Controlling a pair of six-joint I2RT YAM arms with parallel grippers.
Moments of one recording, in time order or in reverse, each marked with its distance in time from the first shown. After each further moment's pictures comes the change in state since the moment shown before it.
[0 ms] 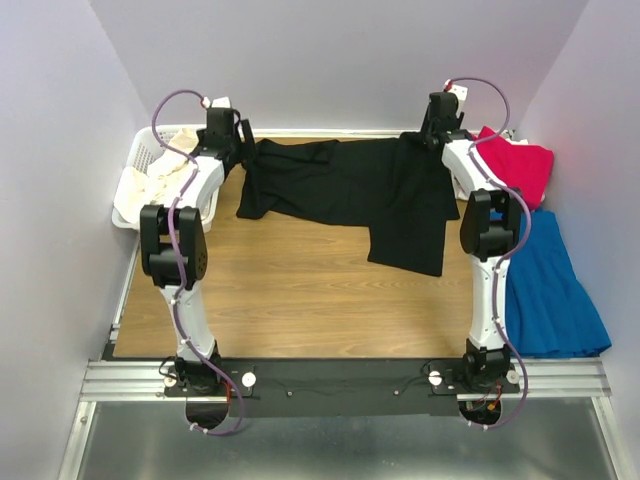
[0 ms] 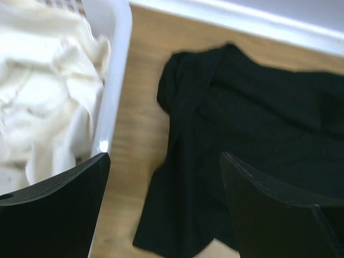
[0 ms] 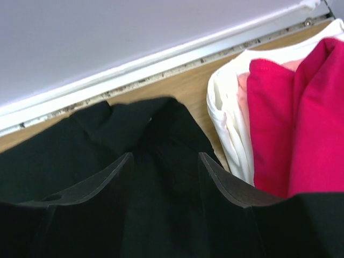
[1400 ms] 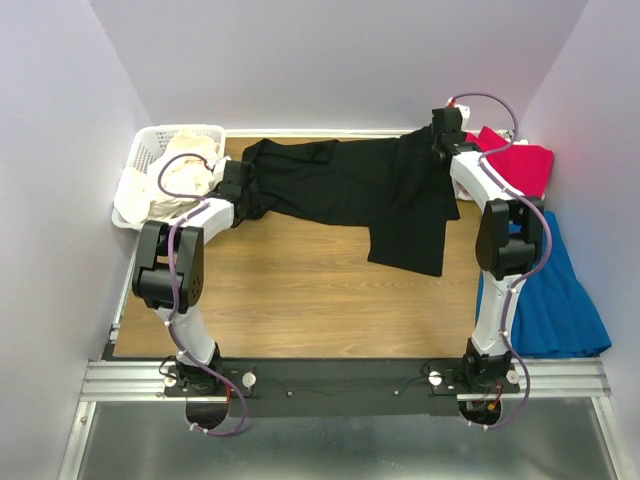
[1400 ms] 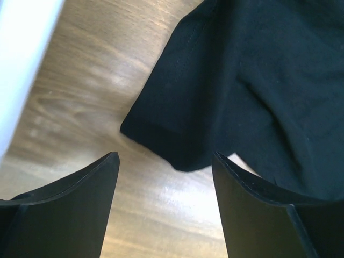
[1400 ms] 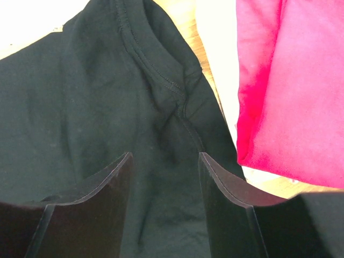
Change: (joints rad) left arm -0.092 -0.220 -0.551 0.084 -0.092 -0.334; right arm 0.017 -0.290 -0.395 -0.048 -0.052 0.056
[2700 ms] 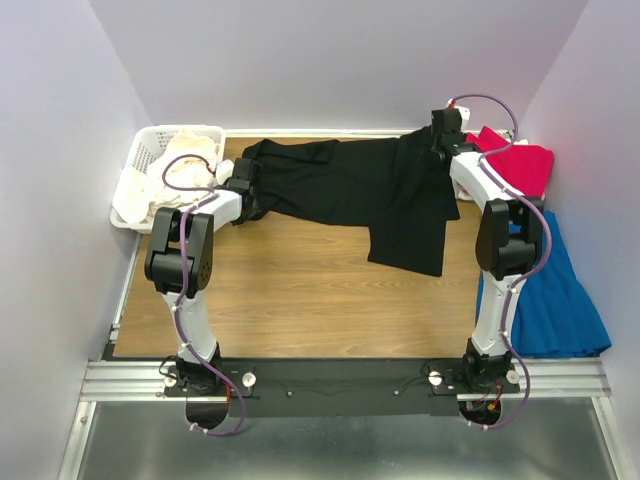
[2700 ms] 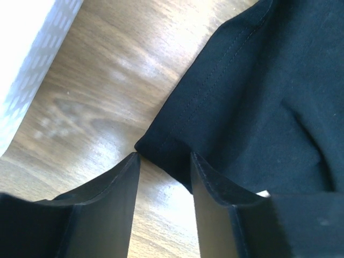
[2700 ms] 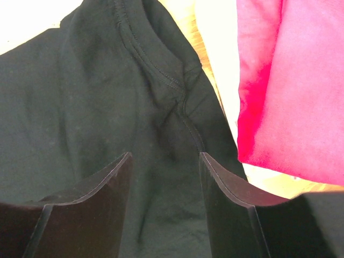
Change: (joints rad) left arm -0.011 0.143 0.120 -0.122 -0.140 -0.084; right arm 0.000 0.000 -0.008 -0.003 0.000 0.008
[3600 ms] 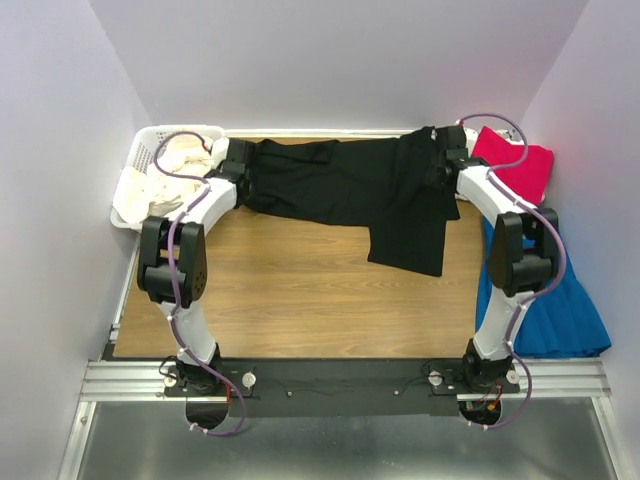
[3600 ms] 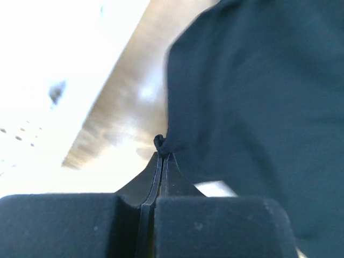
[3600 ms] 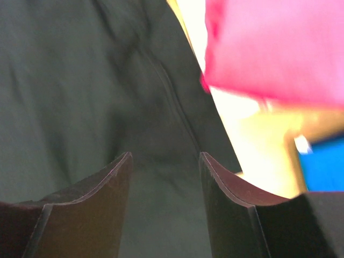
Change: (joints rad) left arm -0.005 -0.053 0.095 -0.099 -0.012 0.063; right arm 0.000 -0.132 -0.191 -0.059 0.031 0.064
